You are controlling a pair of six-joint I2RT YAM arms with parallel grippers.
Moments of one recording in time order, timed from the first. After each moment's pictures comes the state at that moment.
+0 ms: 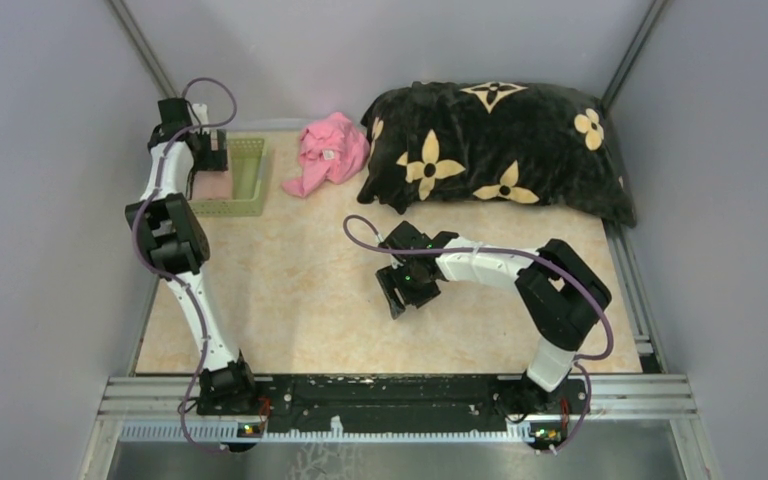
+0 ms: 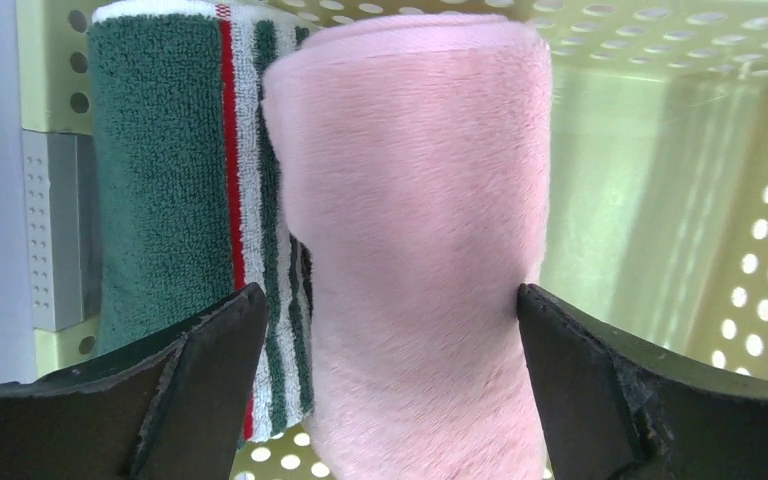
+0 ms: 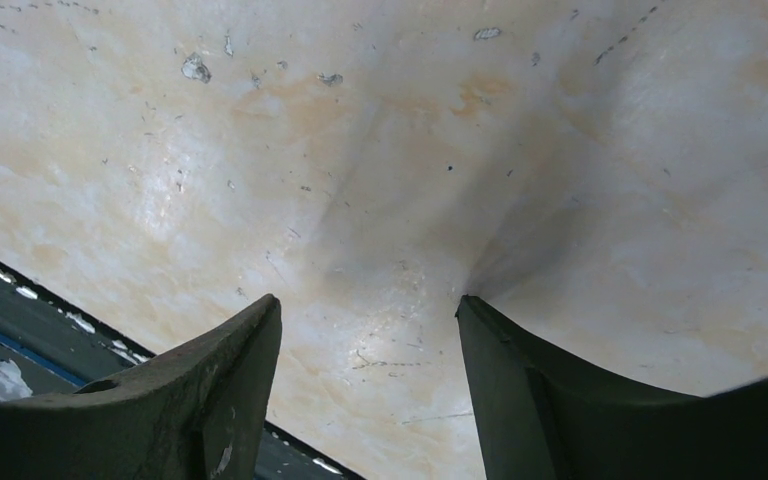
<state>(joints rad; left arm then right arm) 0.26 2.29 2.06 -0.60 -0.07 0.22 0.84 1.71 1.04 -0.56 -0.16 0.33</state>
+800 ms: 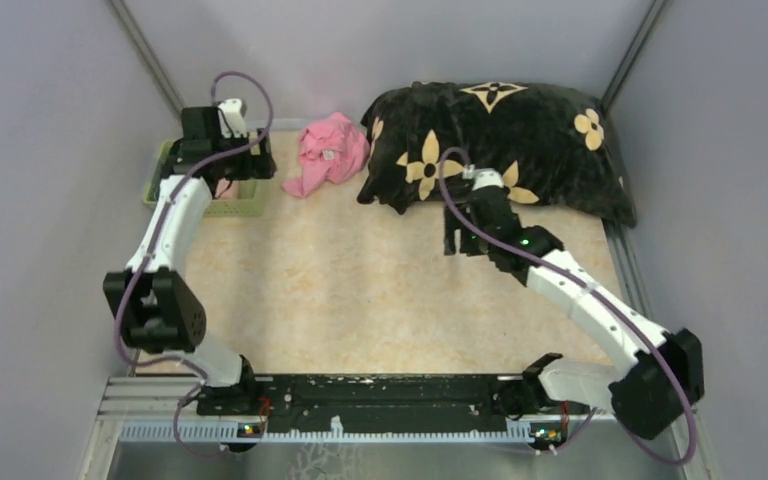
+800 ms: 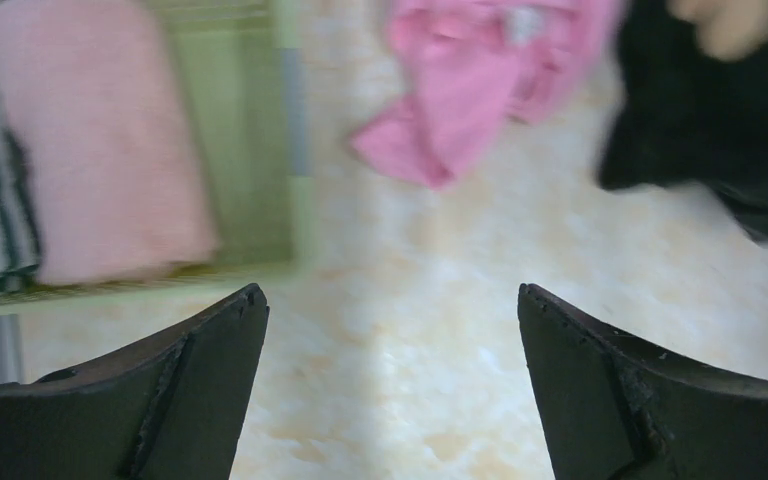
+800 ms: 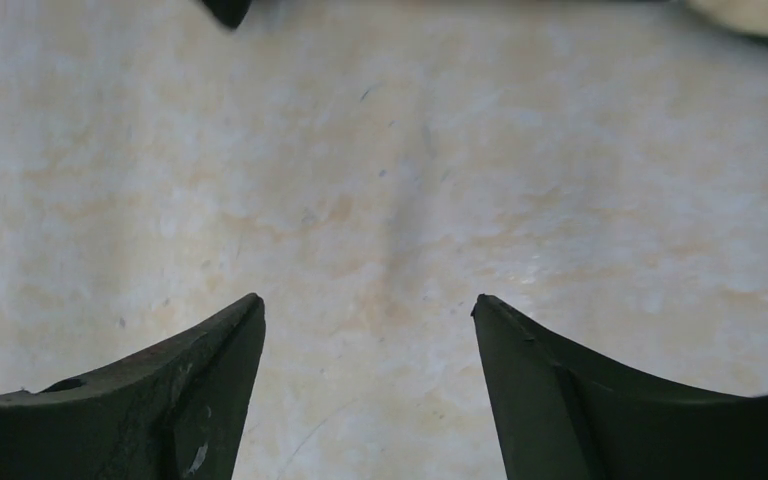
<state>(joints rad) 0.06 1.67 1.54 -0.53 0.12 0.02 0.60 1.21 0.97 -0.55 0.19 0.34</state>
